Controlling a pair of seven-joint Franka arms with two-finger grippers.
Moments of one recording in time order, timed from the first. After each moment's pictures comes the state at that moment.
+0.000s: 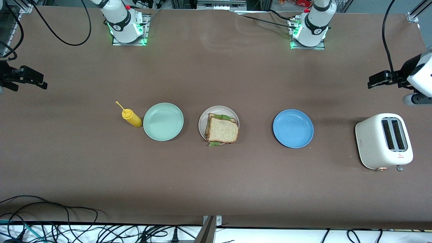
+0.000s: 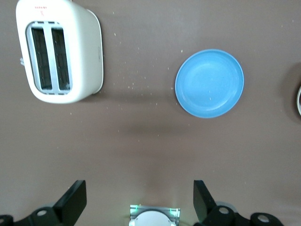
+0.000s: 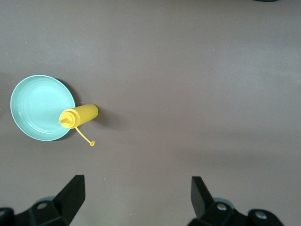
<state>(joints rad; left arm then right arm) -0.05 0.12 0.05 -1.44 0.02 1.34 -0.03 0.03 0.03 -0.14 -1.63 0.02 1.64 -0.19</state>
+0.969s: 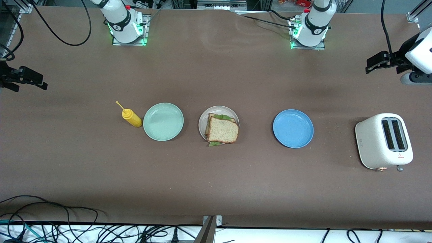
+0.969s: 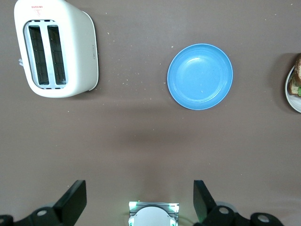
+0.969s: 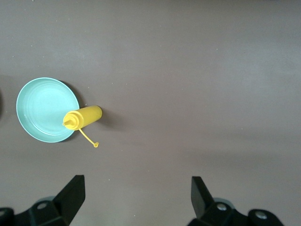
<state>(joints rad) -0.04 0.01 0.02 -1.52 0.02 1.35 -0.03 0.02 0.04 -0.14 -1.63 0.04 1.64 -0.19</state>
